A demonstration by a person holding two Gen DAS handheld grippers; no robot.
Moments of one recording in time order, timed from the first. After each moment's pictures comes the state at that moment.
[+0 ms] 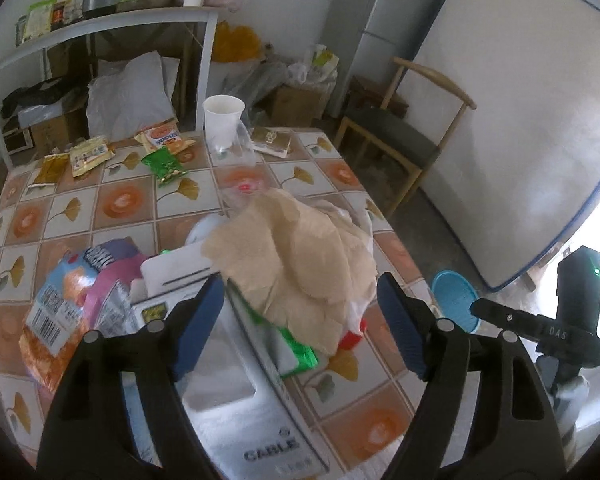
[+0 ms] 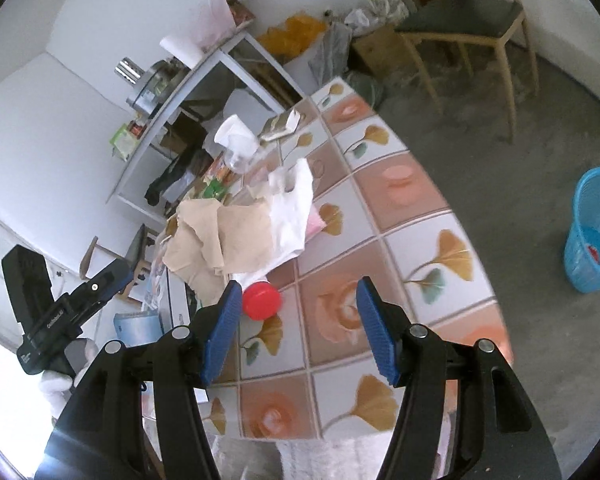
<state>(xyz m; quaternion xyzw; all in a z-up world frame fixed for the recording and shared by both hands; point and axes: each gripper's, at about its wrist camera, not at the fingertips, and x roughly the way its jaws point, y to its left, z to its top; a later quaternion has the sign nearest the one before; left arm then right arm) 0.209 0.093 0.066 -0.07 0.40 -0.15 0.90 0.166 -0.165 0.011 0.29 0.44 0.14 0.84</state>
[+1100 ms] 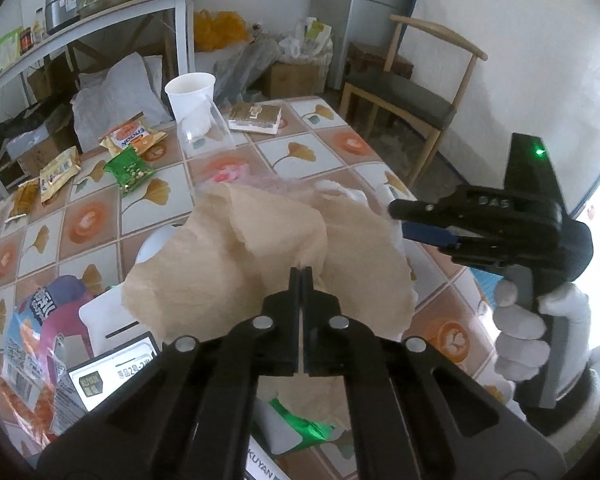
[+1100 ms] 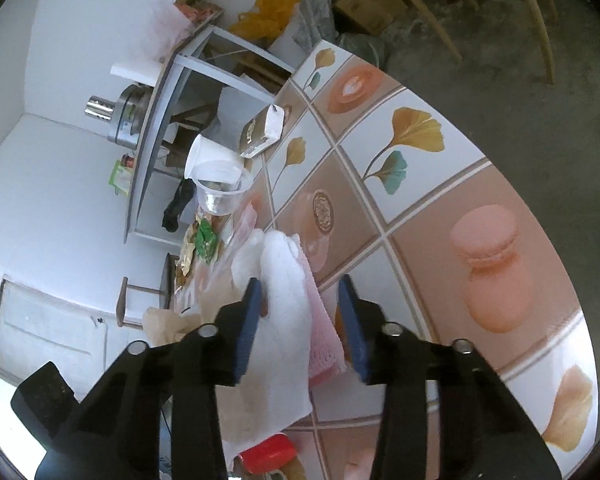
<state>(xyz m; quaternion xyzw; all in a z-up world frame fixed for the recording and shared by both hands) 0.268 0.047 0.015 0.00 0.43 -0.15 0.89 0.315 -0.146 -0.061 0.41 0.46 0.16 0.77</state>
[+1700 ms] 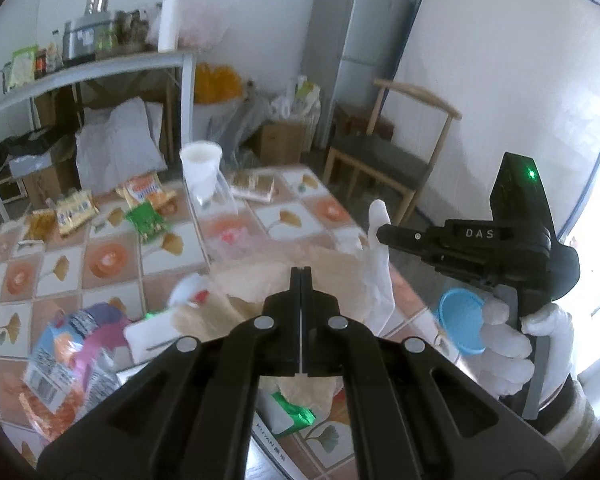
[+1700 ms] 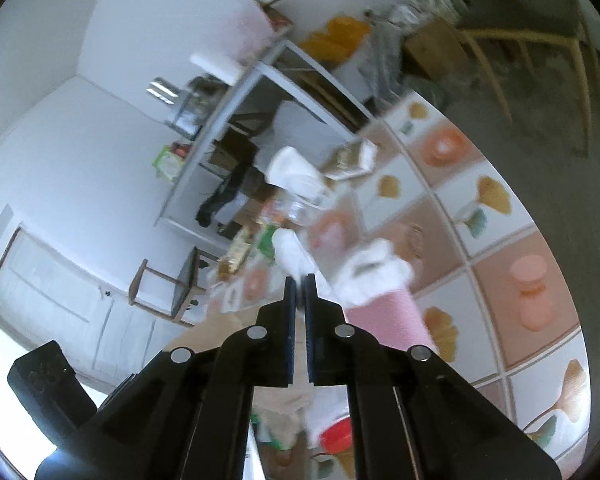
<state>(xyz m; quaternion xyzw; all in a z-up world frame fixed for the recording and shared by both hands) 0.223 0.075 0.081 -0.04 0.32 -0.17 0.93 0.284 -0.120 0.034 0.34 0.38 0.23 0.83</state>
